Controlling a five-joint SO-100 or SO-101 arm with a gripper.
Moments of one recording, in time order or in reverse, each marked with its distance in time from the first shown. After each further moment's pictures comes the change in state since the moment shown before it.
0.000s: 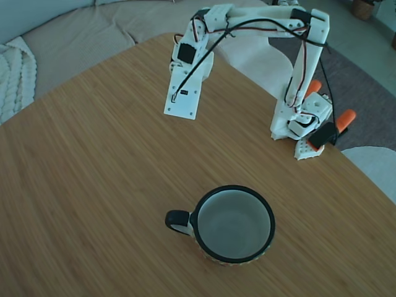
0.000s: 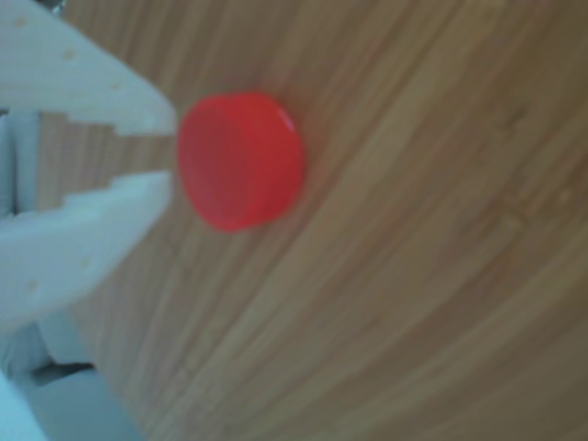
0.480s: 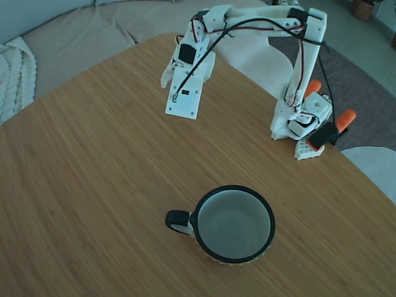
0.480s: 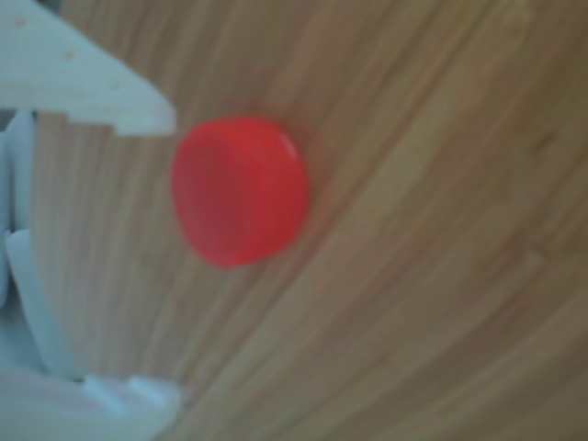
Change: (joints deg) arm 1.5 -1.7 0.0 0.0 0.0
